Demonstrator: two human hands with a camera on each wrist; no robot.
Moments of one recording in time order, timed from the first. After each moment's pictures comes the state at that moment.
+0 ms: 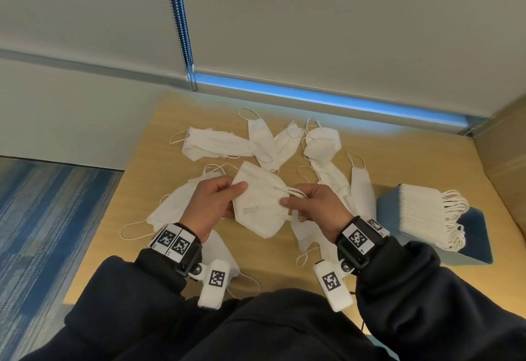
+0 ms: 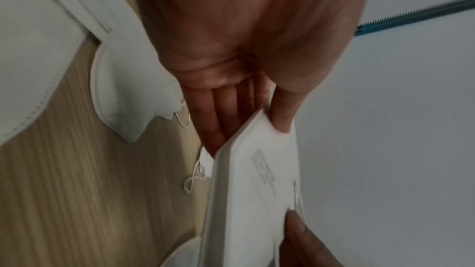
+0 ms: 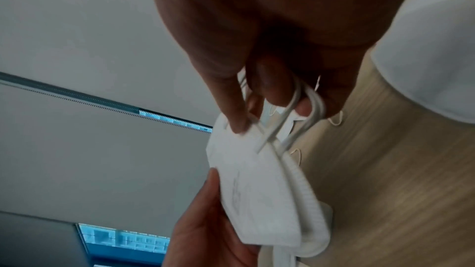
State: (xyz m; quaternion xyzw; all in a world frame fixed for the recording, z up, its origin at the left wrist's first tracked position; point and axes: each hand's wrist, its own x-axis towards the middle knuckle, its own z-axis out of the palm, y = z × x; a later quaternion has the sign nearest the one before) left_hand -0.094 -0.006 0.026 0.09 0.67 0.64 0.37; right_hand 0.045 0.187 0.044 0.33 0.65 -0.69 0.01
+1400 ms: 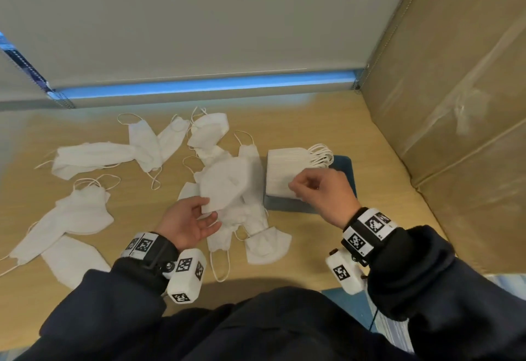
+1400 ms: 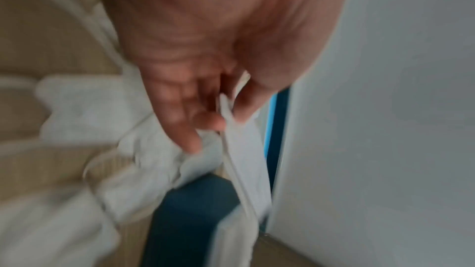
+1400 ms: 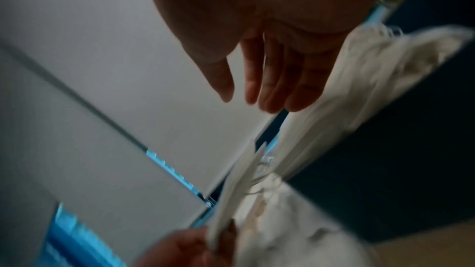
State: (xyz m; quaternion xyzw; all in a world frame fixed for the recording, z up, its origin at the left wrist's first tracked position) left_hand 0.067 0.160 0.007 -0.17 0.54 0.61 0.55; right_hand 0.285 0.365 0.058 0.33 0.84 -0.41 -0.15
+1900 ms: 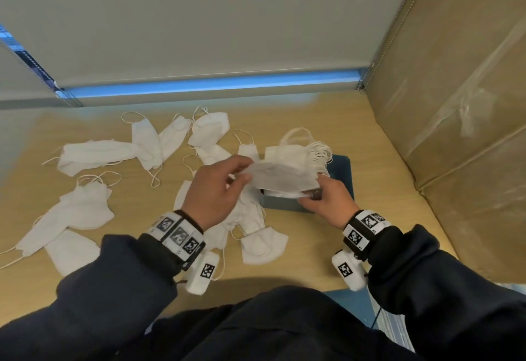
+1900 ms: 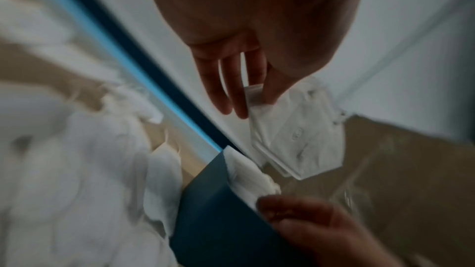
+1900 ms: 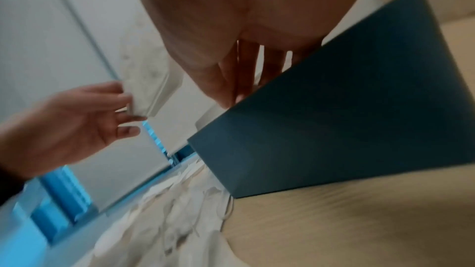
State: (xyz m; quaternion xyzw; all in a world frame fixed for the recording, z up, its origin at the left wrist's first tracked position) left_hand 0.105 0.209 0.059 0.50 0.74 0.43 0.10; right_hand 0.309 0.399 0.014 0.28 0.86 -0.42 -0.10
